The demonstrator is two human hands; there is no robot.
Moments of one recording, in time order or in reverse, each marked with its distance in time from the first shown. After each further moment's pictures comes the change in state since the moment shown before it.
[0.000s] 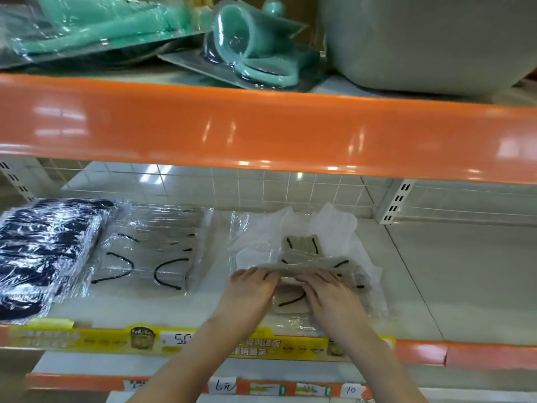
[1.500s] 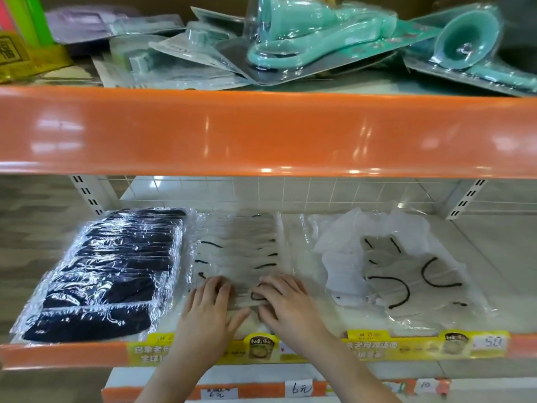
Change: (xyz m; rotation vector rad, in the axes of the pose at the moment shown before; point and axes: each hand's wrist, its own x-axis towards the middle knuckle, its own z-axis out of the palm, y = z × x) left_hand -0.145 -0.193 -0.056 0.050 -0.240 -0.372; right_hand 0.048 -0.208 0.124 0.106 -0.037 -0.160
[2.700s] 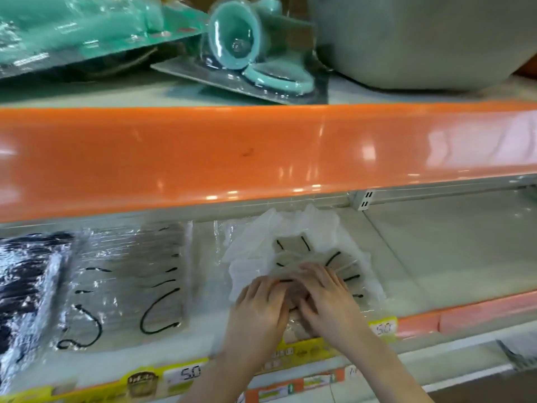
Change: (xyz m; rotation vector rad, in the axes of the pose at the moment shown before) left_hand 0.062 0.240 0.021 -0.363 0.249 0.390; right_hand -0.086 0.161 -0.136 -0.118 -0.044 0.279
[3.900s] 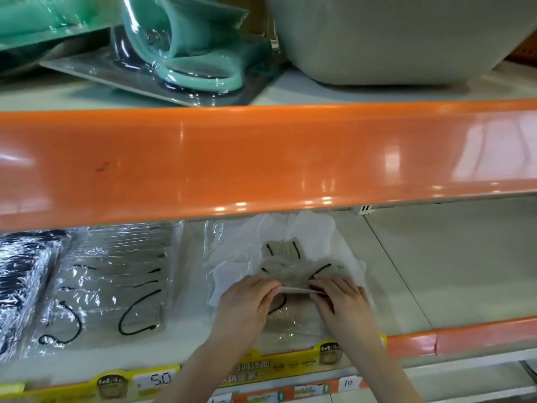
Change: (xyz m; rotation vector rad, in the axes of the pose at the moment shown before) left_hand 0.029 0.009 0.005 -0.176 -0.053 -0.150; right_hand -0.009 0.064 0.003 0.002 0.228 0.077
